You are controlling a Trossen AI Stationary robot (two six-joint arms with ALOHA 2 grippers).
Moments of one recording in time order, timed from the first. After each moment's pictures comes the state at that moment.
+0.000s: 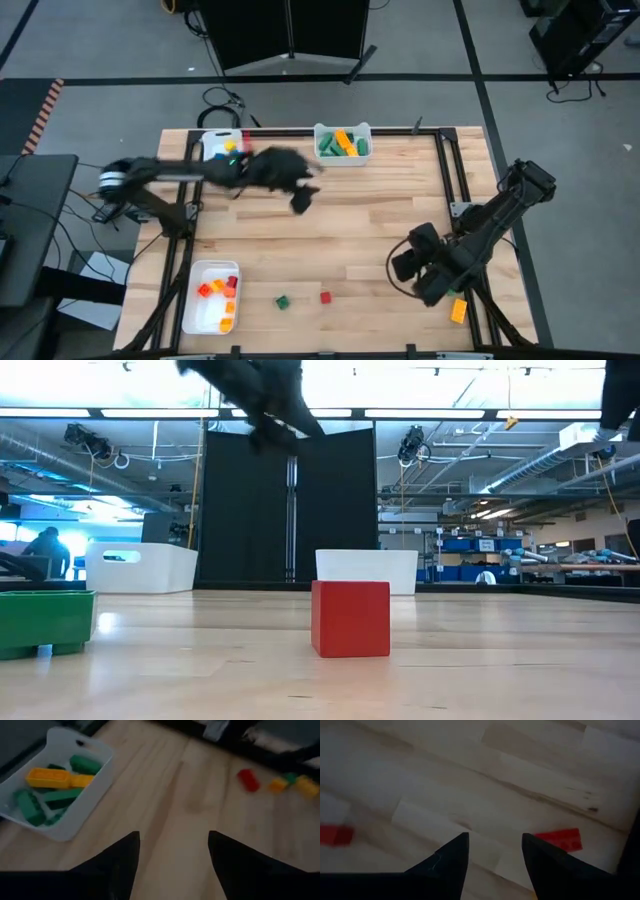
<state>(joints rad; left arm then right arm) 0.18 1.47 1.18 -0.33 -0.05 -0.26 0.74 1.50 1.26 -1.40 0.40 1.97</state>
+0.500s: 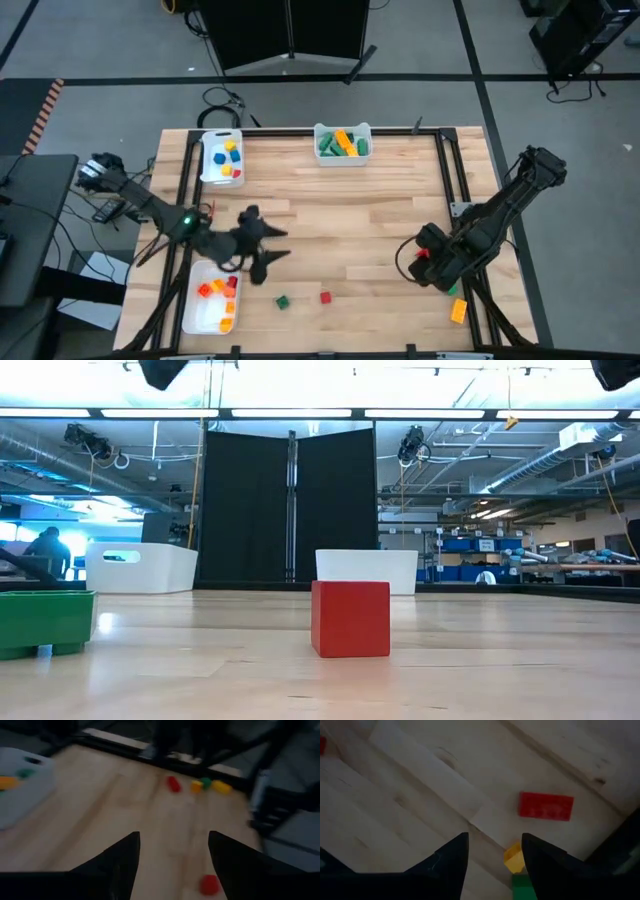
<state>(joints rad) -0.51 1.17 0.89 -0.18 -0.61 -0.52 0.75 1.27 1.03 -1.23 0.15 1.69</state>
